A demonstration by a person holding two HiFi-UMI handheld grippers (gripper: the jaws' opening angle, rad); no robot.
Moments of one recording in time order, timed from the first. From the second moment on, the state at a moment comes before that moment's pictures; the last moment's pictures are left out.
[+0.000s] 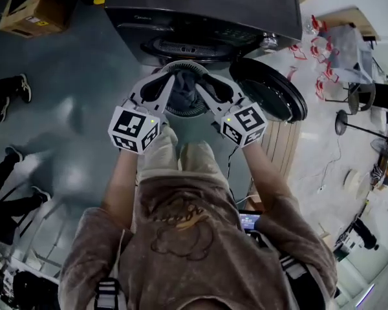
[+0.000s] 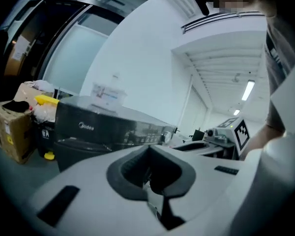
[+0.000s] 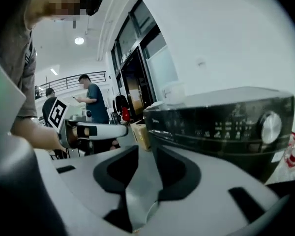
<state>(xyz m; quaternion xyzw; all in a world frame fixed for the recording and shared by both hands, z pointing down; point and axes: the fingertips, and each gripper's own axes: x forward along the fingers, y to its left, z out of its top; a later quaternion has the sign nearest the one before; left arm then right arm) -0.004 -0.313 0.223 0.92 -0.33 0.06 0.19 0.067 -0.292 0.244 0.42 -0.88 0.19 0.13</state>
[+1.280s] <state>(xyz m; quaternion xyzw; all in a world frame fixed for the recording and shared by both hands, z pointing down) 0.074 -0.285 0.008 0.96 -0.26 0.02 0.09 0.174 -0.260 0.018 0.47 -0.88 0.09 0.04</state>
